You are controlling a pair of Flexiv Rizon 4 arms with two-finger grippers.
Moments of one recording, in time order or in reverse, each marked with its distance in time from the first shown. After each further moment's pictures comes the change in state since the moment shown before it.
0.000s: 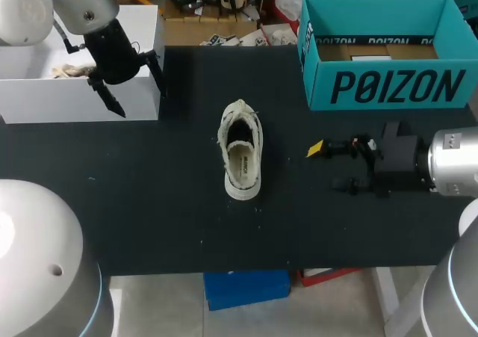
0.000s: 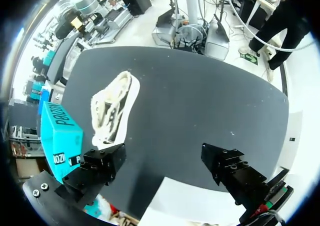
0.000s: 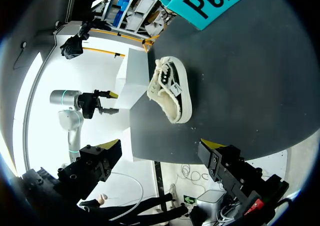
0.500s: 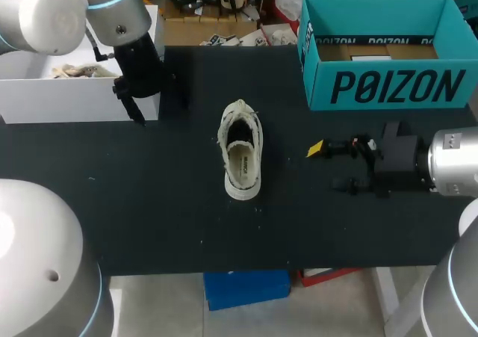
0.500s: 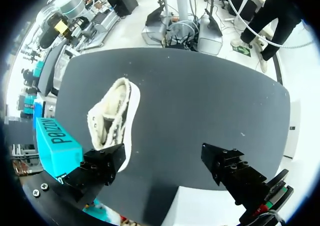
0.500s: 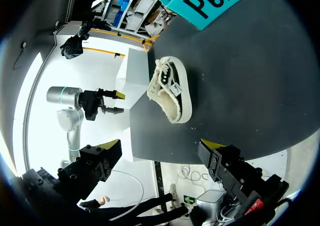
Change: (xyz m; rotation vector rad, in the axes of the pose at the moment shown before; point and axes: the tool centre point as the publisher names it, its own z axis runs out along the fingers) left arm -0.032 -0.025 0.031 -0.014 0.058 0.100; right arm 0.000 0.000 0.000 0.000 0.000 0.000
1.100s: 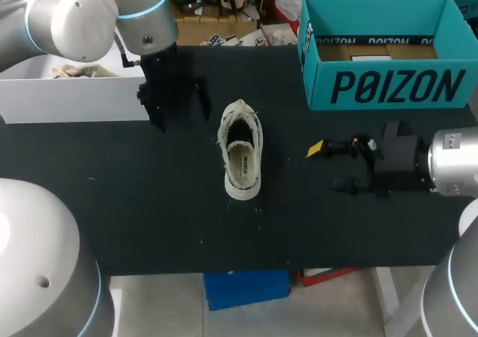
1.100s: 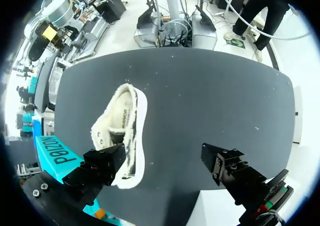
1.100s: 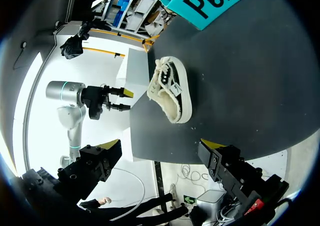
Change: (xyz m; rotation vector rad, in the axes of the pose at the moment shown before) left arm -0.035 -0.011 0.027 0.016 0.014 0.124; right arm 0.000 0.000 0.000 0.000 0.000 0.000
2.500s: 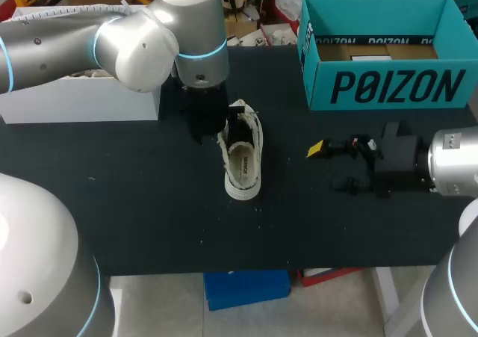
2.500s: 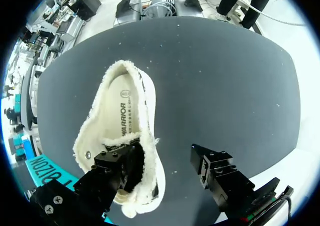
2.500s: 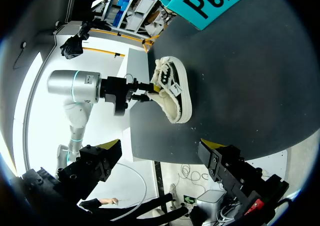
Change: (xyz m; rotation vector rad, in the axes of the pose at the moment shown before) left arm -0.046 0.015 0.084 -0.095 0.122 0.145; right arm 0.000 0.000 0.000 0.000 0.000 0.000
